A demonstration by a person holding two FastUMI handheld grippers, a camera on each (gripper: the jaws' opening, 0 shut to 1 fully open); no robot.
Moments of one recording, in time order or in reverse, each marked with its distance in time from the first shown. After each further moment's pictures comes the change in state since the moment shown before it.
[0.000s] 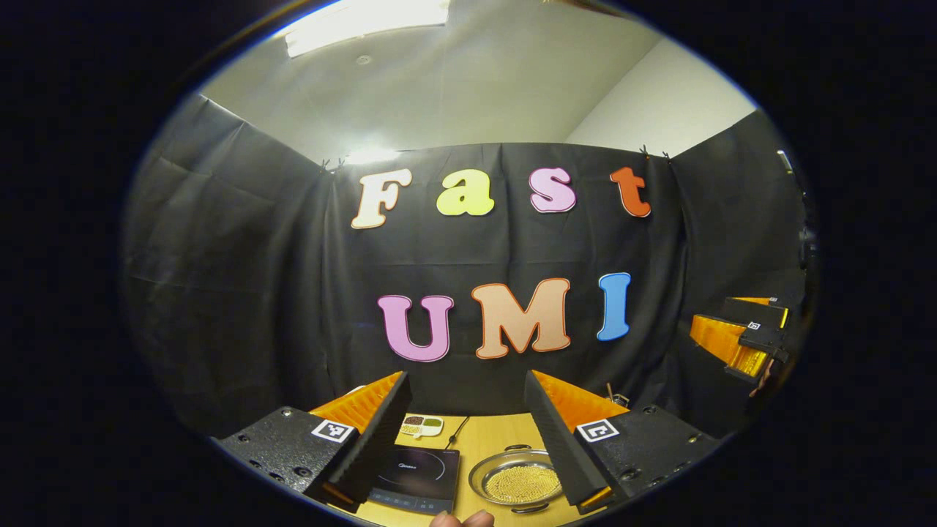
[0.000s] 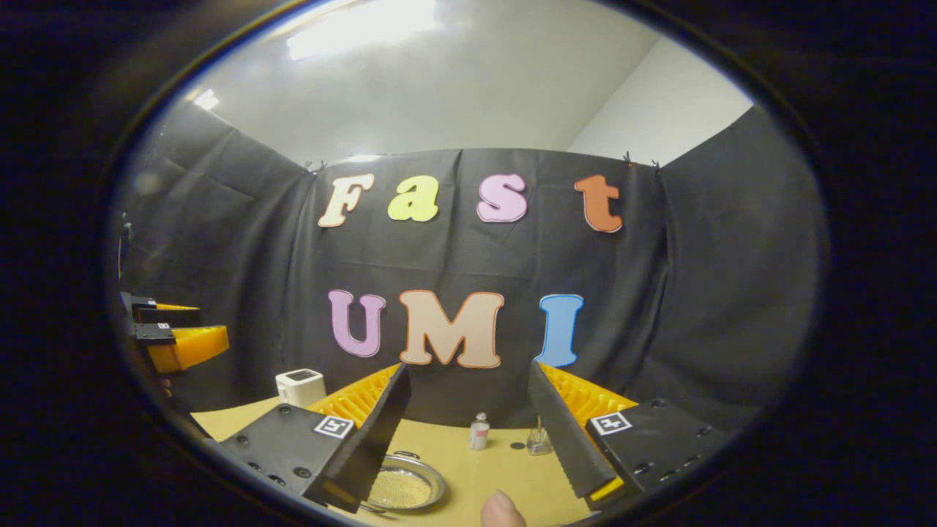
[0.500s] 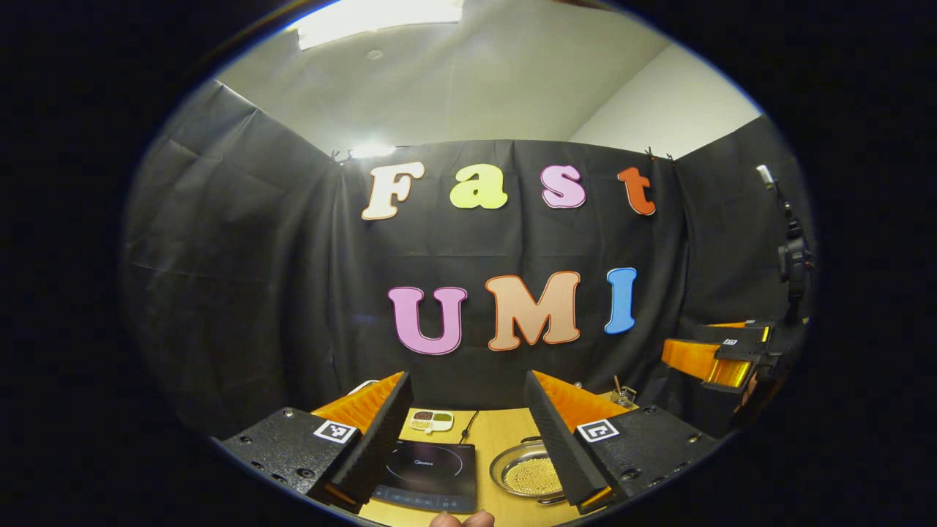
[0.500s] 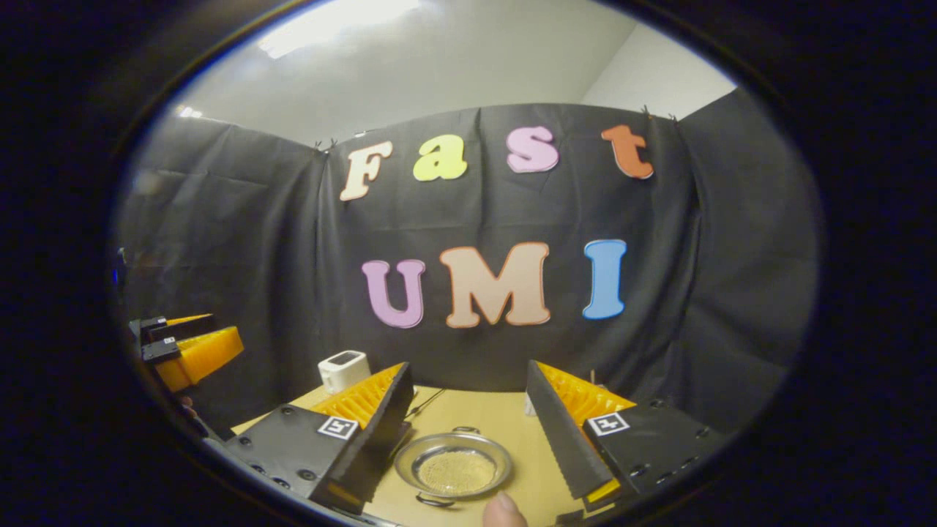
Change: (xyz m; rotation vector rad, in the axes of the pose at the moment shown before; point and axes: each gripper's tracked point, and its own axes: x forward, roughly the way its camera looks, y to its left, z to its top) left arm -0.010 0.060 -0.028 -0.017 0.007 -0.024; right arm 0.006 0.099 -0.065 0.100 0.206 0.085
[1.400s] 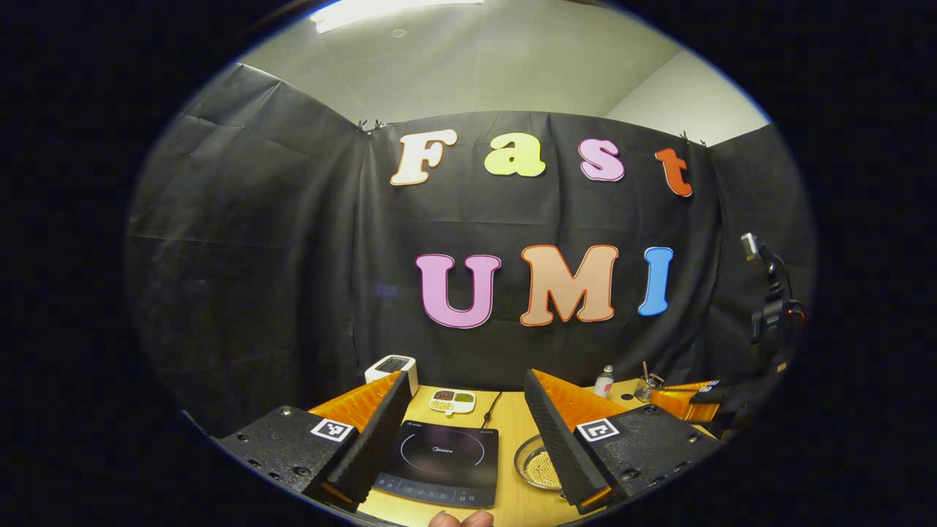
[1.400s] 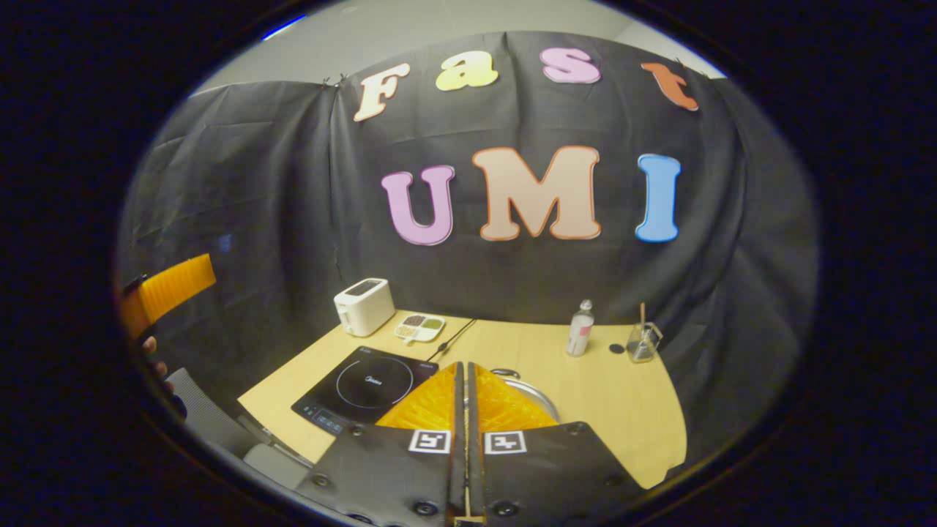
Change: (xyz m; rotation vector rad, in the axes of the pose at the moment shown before) left arm 0.039 0.047 -0.050 -0.036 0.105 0.119; right arm 0.083 0.042 -0.138 -0.011 0.322 0.105
